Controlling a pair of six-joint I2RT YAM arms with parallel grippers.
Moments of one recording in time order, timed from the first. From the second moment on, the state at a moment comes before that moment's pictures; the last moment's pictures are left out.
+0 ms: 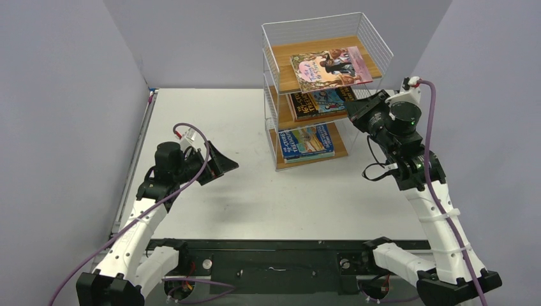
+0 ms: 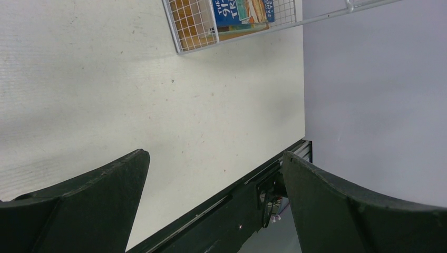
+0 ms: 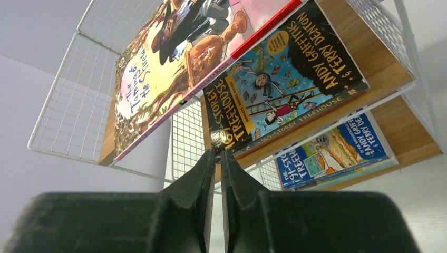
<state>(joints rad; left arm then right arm) -0.18 0.90 0.70 -0.32 0.55 -0.77 0.31 1.01 1.33 -0.48 0.10 0.81</state>
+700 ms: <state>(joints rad) -0.18 0.89 0.70 -0.33 0.55 -0.77 0.31 1.14 1.39 -0.34 0.03 0.87</state>
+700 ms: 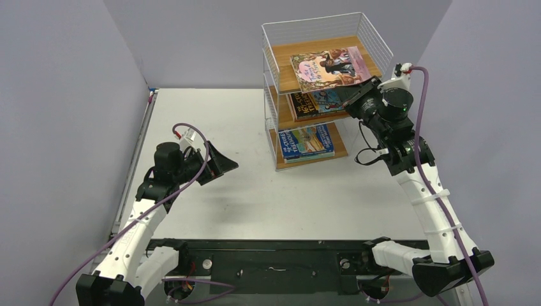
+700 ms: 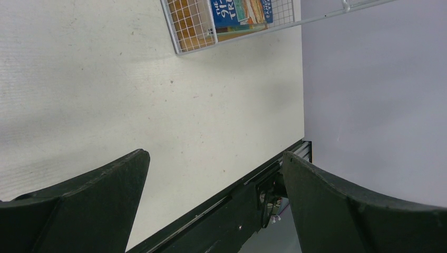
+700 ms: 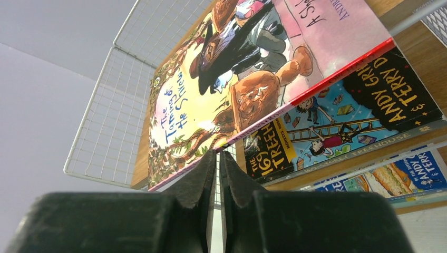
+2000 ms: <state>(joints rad) -0.18 0.89 0.69 -0.32 0.55 -0.77 0.28 1.18 1.39 -0.31 0.01 0.87</state>
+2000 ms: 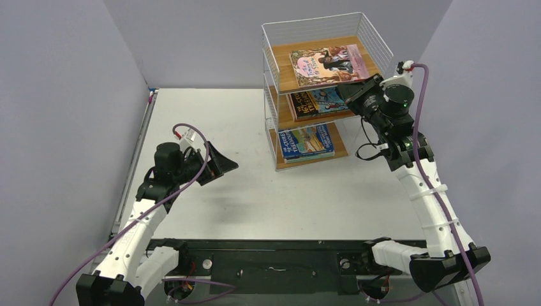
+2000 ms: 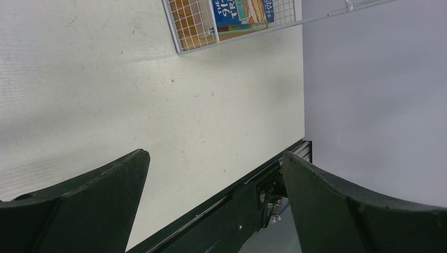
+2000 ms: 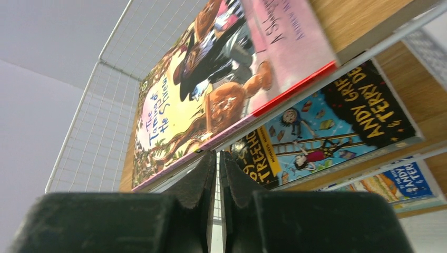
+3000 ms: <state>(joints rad) -0.18 0.90 0.68 -0.32 0.55 -0.77 0.17 1.15 1.44 -0.35 0.01 0.85</state>
